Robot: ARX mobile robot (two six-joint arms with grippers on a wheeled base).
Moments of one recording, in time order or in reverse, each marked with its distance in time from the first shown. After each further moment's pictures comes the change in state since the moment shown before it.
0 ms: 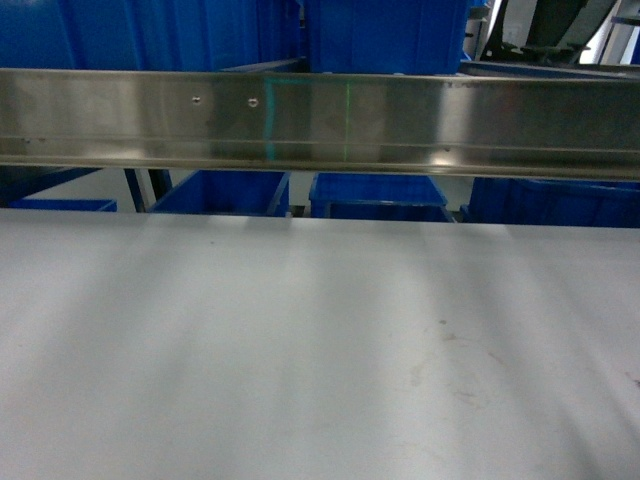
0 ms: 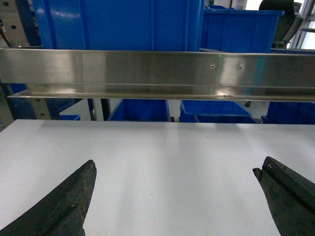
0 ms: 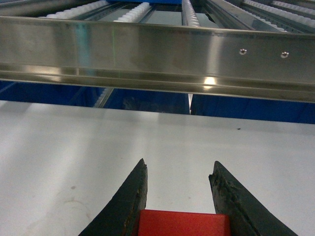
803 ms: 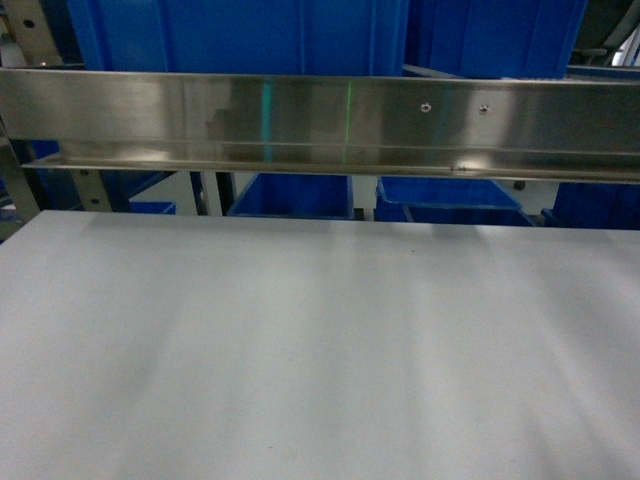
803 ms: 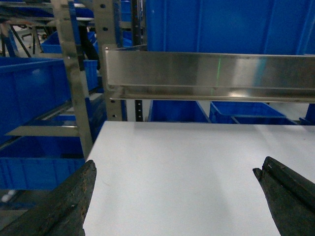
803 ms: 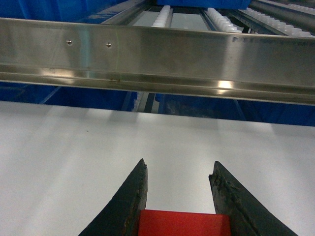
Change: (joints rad) left arm 0.000 0.000 0.000 0.002 -0.002 0.000; right arm 0.000 -0.003 0.001 0.000 -0.001 0.000
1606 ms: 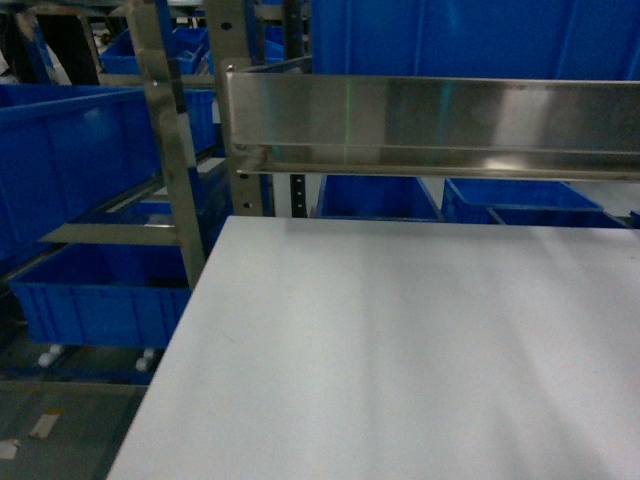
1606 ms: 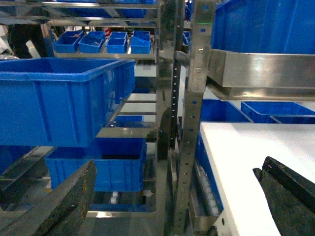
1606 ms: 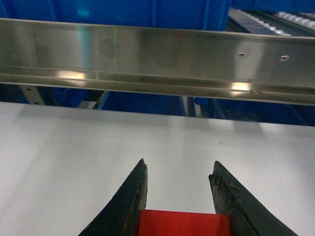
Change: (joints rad) left arm 0.000 0.000 0.000 -0.002 0.002 0.000; right arm 0.000 -0.001 0.000 0.003 0.003 0.000
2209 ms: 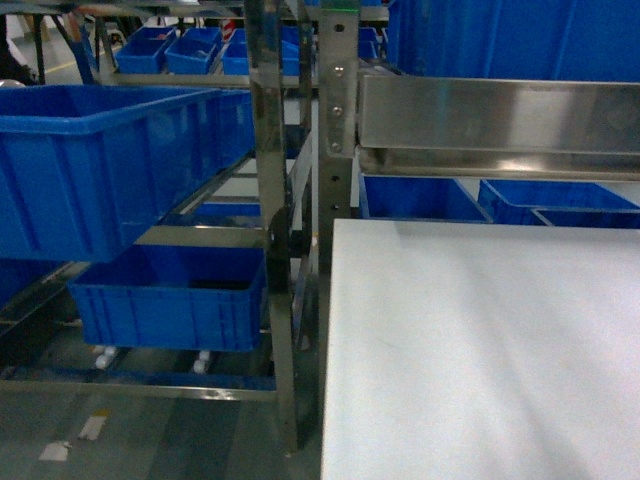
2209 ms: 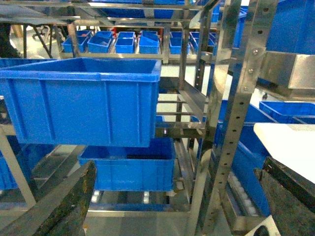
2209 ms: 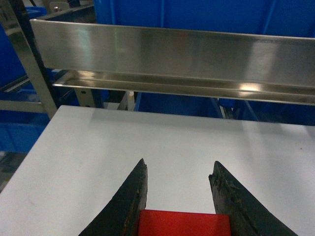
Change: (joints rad) left arm 0.000 0.000 0.000 -0.002 -0.001 0.000; right arm 0.000 0.000 0.000 -0.002 -0.003 0.000
